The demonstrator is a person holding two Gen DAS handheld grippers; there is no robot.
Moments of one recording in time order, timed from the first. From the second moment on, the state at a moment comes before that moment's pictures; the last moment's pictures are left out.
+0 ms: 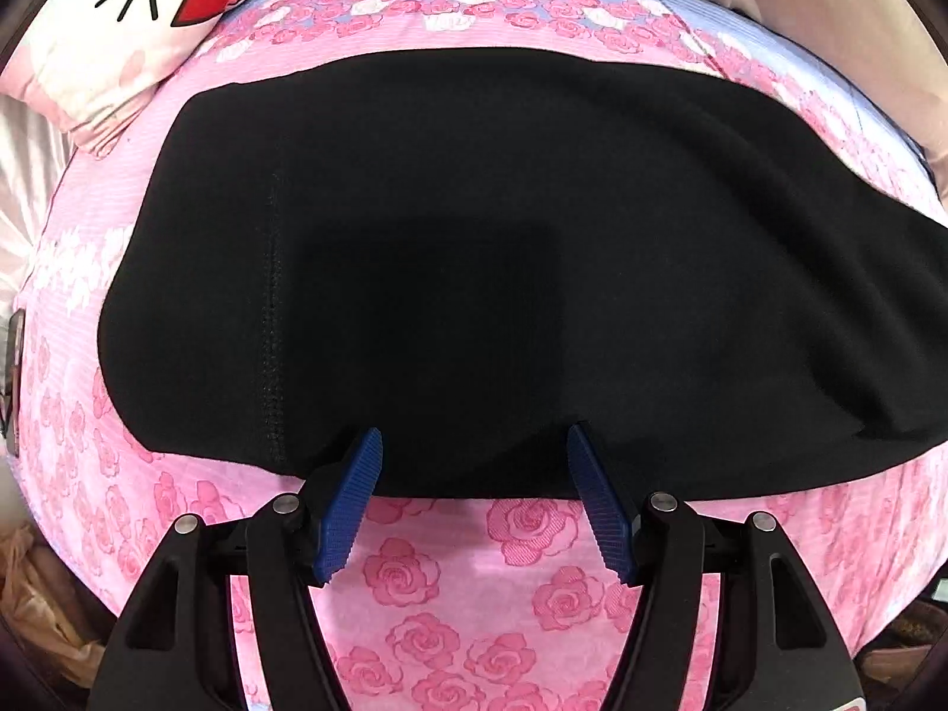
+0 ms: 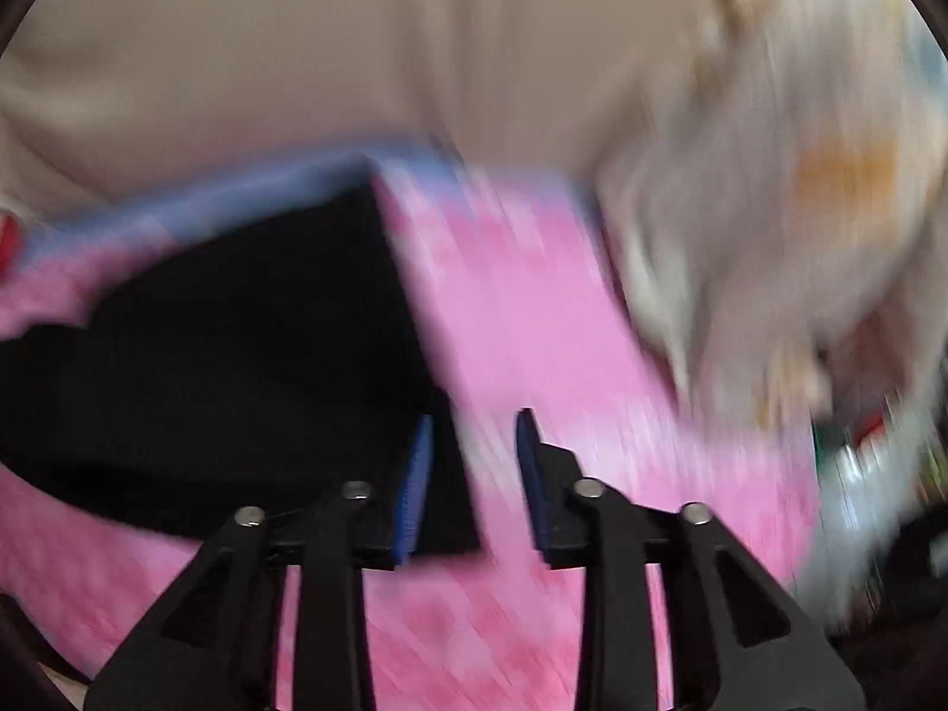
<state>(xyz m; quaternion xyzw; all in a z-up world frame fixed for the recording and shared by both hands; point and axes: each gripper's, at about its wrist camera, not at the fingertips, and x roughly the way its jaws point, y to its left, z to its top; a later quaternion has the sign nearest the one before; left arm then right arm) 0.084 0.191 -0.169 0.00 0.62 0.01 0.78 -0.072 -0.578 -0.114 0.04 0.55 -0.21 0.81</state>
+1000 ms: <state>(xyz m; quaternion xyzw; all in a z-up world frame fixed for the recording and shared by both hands) 0.110 0.343 -0.152 -0.25 0.55 0.04 0.79 -0.018 -0.312 -0.137 0.14 0.55 -0.04 0.82</state>
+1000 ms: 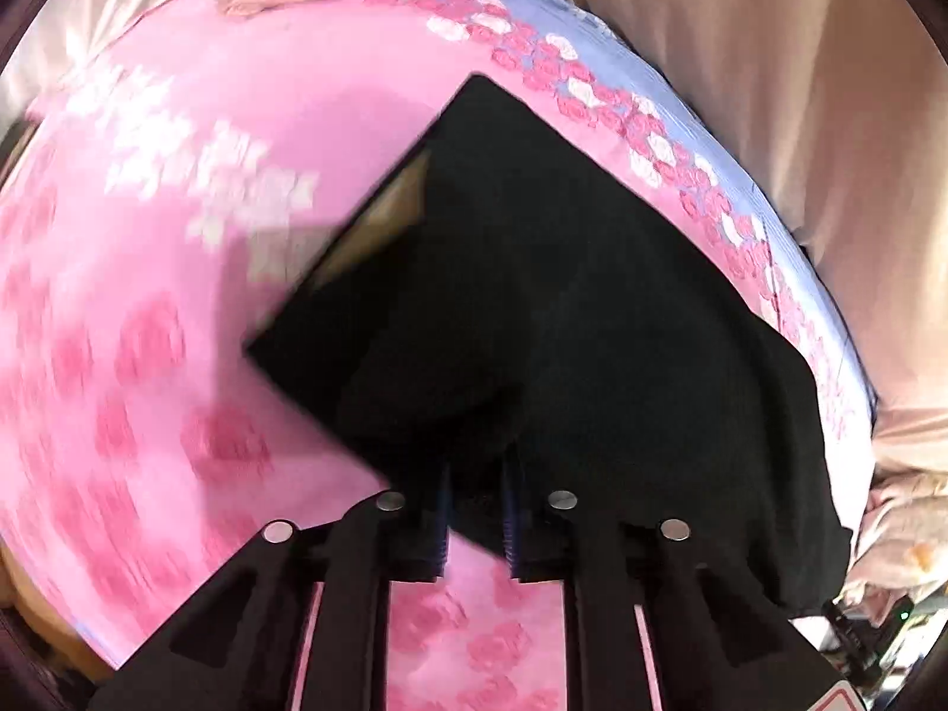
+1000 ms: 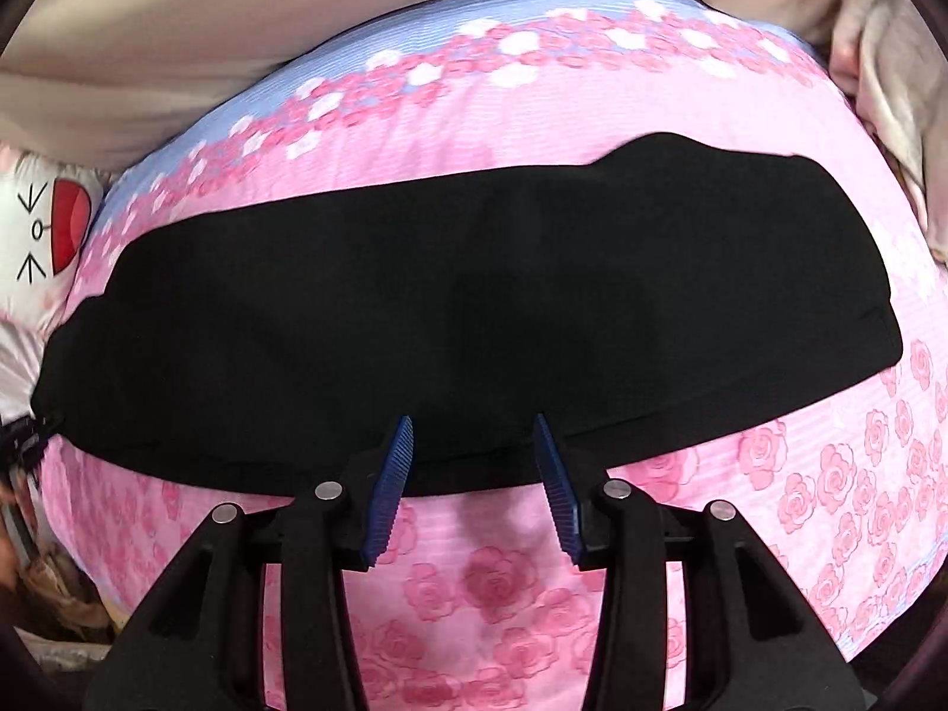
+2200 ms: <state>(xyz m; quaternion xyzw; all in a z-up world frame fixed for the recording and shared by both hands) 0.116 0.212 -0.172 -0.03 0.70 0.05 0.72 -0.055 -0.571 -0.124 0.22 0.50 -0.23 0.81</state>
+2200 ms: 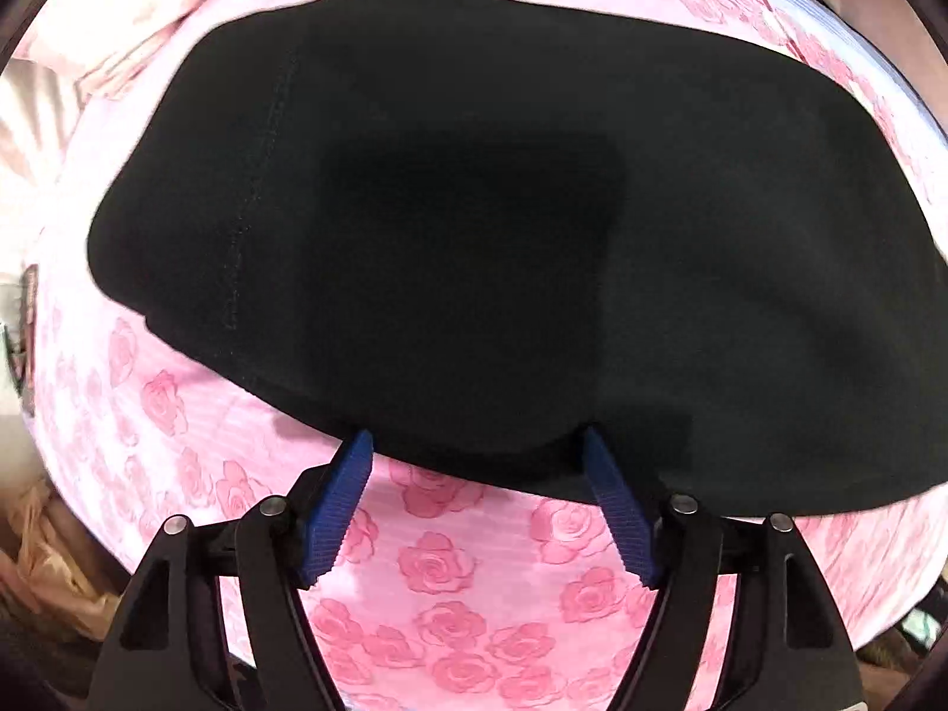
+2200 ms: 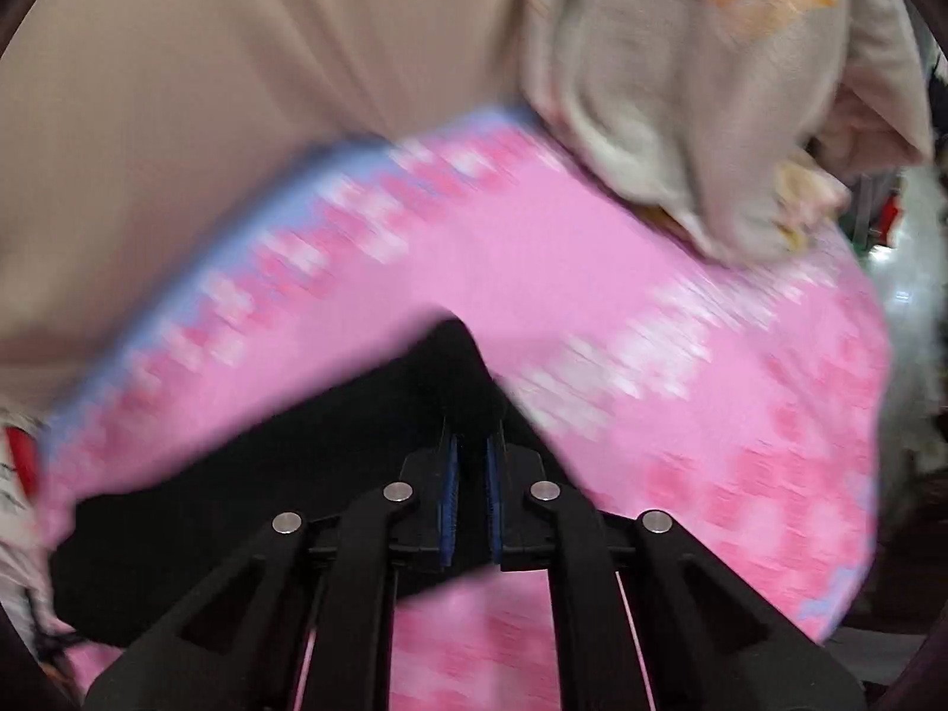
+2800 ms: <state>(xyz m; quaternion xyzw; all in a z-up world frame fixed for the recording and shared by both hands) 0.108 0.157 -0.100 0.02 0.63 0.00 0.78 -0.073 -0.561 -0.131 0.20 0.46 -0.27 0.82</state>
